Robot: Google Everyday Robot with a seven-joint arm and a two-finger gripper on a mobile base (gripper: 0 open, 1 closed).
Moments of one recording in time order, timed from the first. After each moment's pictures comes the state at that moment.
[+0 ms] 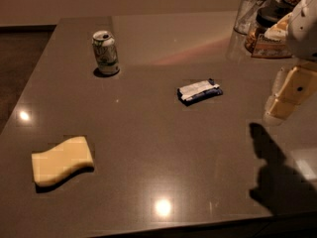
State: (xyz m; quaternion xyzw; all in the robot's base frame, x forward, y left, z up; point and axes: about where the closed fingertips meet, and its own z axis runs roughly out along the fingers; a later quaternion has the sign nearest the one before) arm 0.437 -0.210 0.998 -0.60 0.77 -0.06 0.19
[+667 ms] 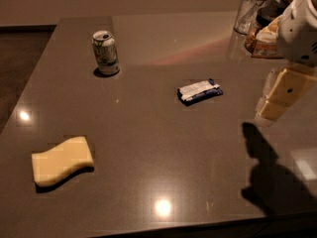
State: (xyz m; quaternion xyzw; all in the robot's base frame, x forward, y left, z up) arm 0.438 -0.196 0.994 -0.60 0.77 -0.05 0.20
